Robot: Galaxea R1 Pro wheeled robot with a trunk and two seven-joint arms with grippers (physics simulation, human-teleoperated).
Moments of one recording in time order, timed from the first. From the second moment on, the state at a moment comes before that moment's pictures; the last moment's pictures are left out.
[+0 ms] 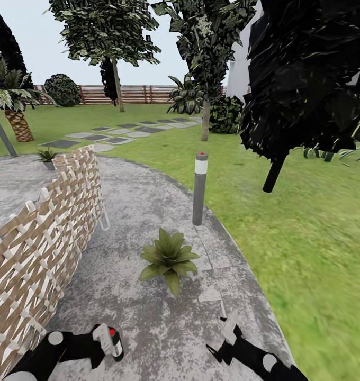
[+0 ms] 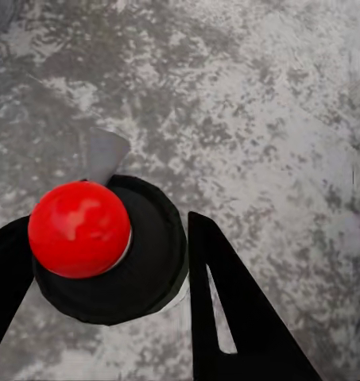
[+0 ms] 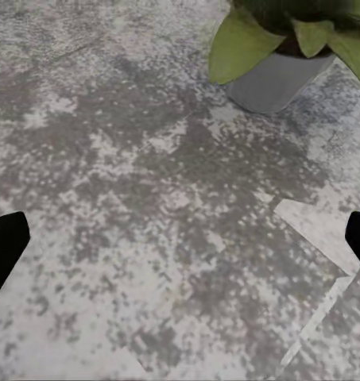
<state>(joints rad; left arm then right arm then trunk) -0.51 0.16 0.35 -0.45 -0.82 -0.29 -0.97 -0.49 -0.06 0.26 -0.29 0.38 -0.52 0.35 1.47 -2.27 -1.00</state>
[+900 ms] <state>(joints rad) -0.56 0.09 -0.03 -0.52 -0.85 -0.12 -1.13 -0.55 0.02 0.27 -0.49 0.42 -0.39 0.85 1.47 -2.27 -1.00</state>
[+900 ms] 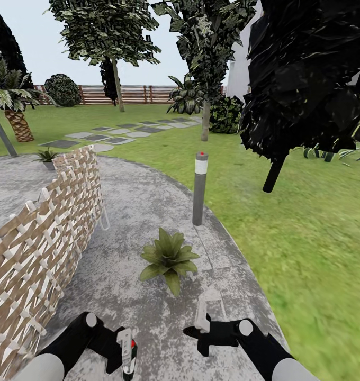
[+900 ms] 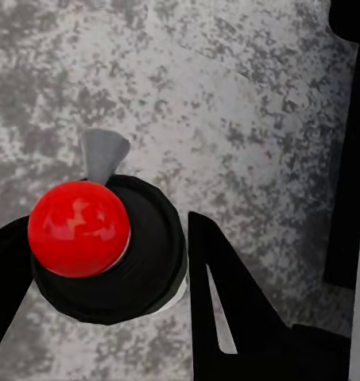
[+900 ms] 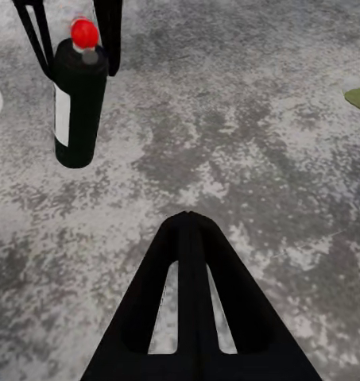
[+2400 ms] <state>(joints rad) -0.55 -0.08 -0.03 -0.59 -0.84 -0.13 -1.13 -0.55 0.06 0.27 -0.54 0.42 -0.39 0.92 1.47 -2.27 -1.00</state>
